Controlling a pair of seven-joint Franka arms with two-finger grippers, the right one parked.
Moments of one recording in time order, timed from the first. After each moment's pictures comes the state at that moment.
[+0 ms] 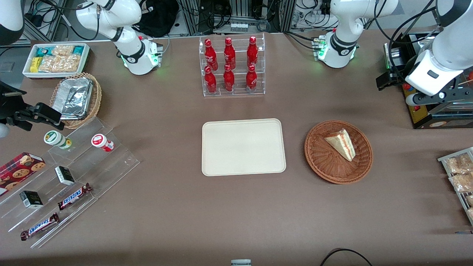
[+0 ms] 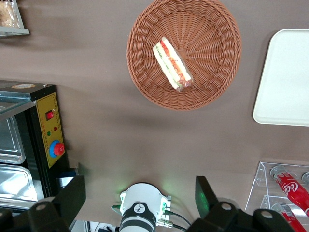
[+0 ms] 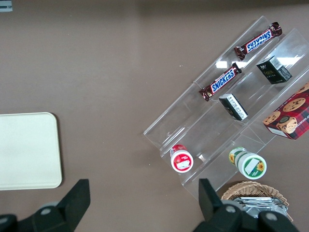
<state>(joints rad) -0.06 -0.05 -0.08 -1.61 0.05 1.32 -0.21</state>
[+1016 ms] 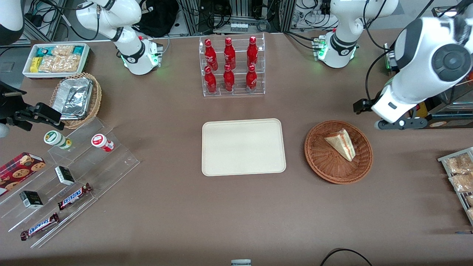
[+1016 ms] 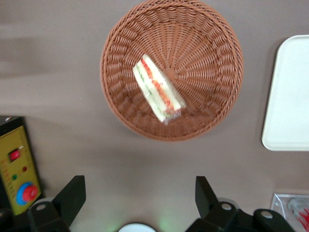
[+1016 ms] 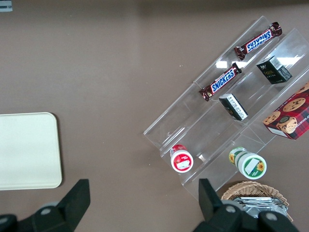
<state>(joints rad) -0.09 -0.03 -0.08 -1.95 0.05 1.74 -0.19</state>
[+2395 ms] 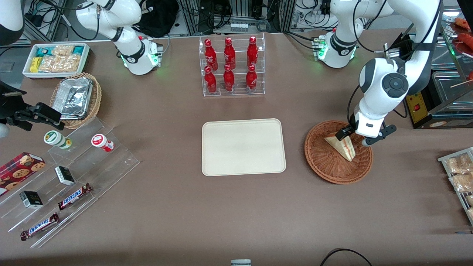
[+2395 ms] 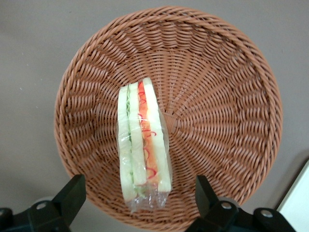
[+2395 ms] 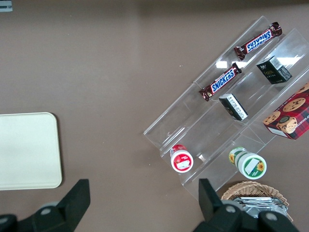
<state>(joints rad) -0.09 0.03 -0.08 -2.39 0.04 2.46 -0.75</state>
